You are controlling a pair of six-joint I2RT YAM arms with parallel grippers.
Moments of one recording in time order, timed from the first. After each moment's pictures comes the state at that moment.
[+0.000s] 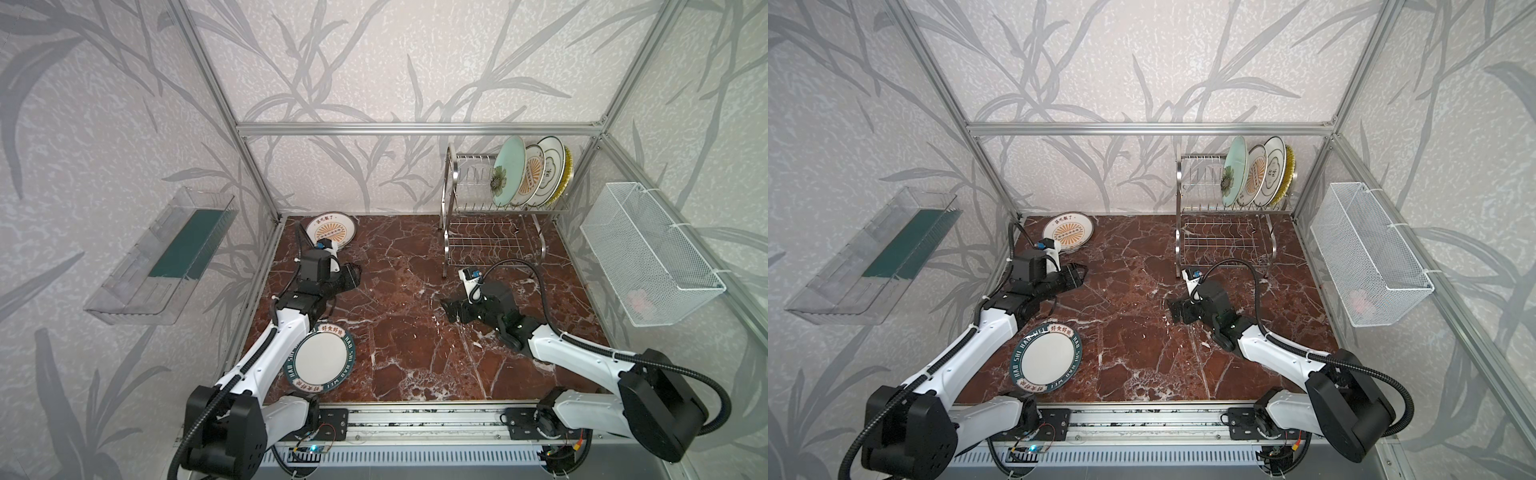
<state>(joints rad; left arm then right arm) -0.15 1.18 0.79 -0.19 0.20 -0.53 0.61 1.26 0.54 0.19 0.00 0.24</state>
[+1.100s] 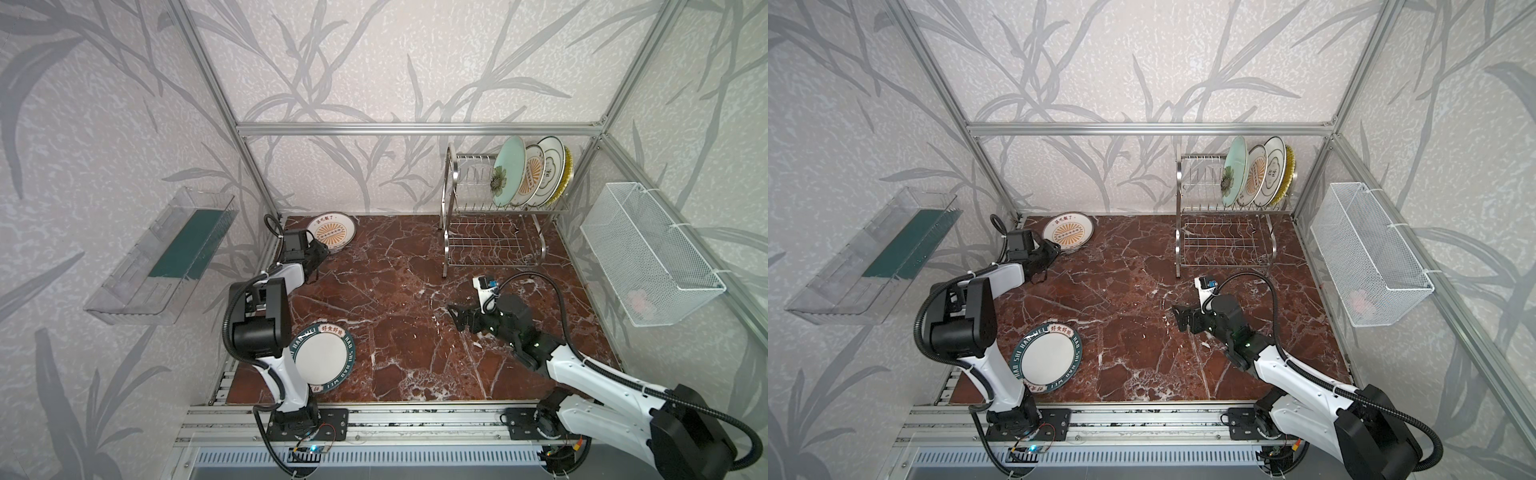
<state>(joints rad) 0.15 1.86 1.12 0.09 0.17 -0.75 0.61 1.02 0.40 0.18 -0.02 0.33</state>
